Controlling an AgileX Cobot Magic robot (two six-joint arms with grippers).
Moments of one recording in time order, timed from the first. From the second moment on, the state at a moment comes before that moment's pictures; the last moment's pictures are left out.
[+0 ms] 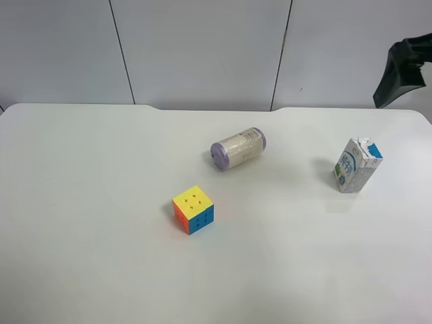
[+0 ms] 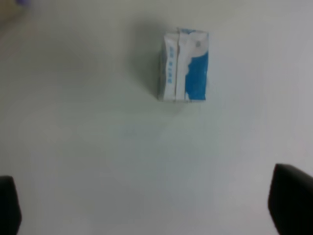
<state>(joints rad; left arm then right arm) 0.00 0.00 -0.51 -0.06 1.06 0.05 0.09 1.30 -1.20 0.02 1.14 0.08</state>
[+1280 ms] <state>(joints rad) 0.00 0.00 -0.51 -0.06 1.06 0.05 -0.11 1.91 -1.28 0.10 0.96 -0.07</state>
